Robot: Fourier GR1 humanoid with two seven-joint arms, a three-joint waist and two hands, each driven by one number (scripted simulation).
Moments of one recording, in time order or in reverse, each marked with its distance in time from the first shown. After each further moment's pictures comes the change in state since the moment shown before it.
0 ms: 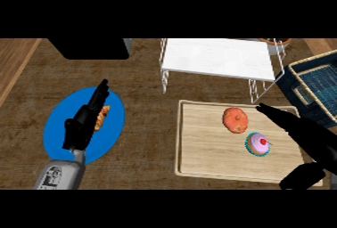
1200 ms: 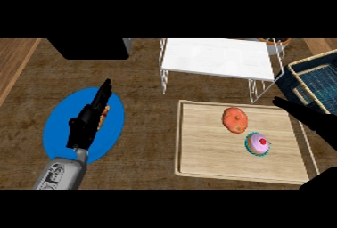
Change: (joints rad) left arm -0.026 0.064 -0.096 0.041 0.094 0.088 -0.024; right arm -0.005 -0.190 -0.028 -0.088 -0.335 -0.046 0.082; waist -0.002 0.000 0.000
